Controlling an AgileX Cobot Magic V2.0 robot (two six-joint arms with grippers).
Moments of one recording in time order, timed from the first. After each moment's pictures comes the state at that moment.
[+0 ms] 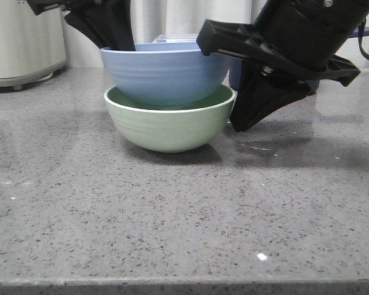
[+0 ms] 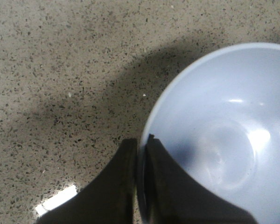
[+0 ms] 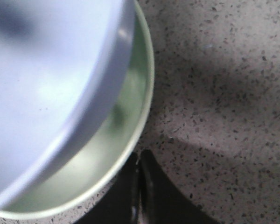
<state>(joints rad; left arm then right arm) -0.49 1.75 -1.63 -0.21 1.08 0.00 0.55 1.49 -1.04 0.28 0.61 0.07</state>
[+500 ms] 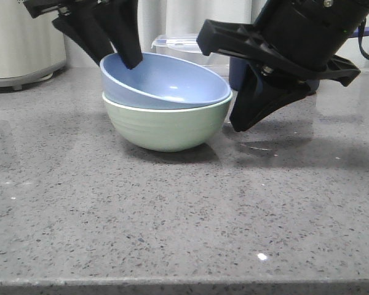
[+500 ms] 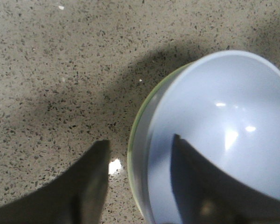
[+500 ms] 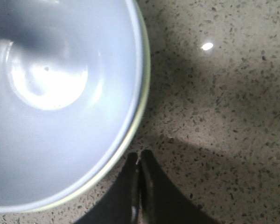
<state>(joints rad) -0.49 1.75 -1.63 -0.22 1.12 0.00 0.55 1.49 -1.04 0.28 0.61 0.07</state>
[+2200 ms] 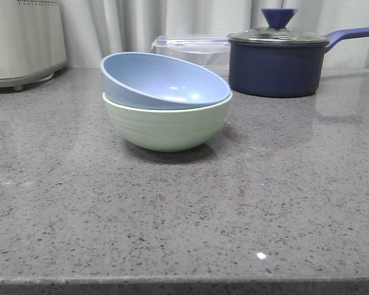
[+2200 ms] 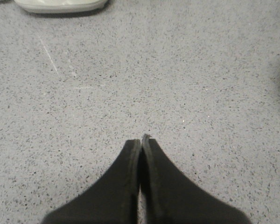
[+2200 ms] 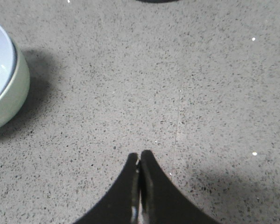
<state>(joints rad) -0.12 0.71 -0.67 -0.05 0.66 -0.01 0.22 0.72 -0.58 0.19 0.53 0.07</state>
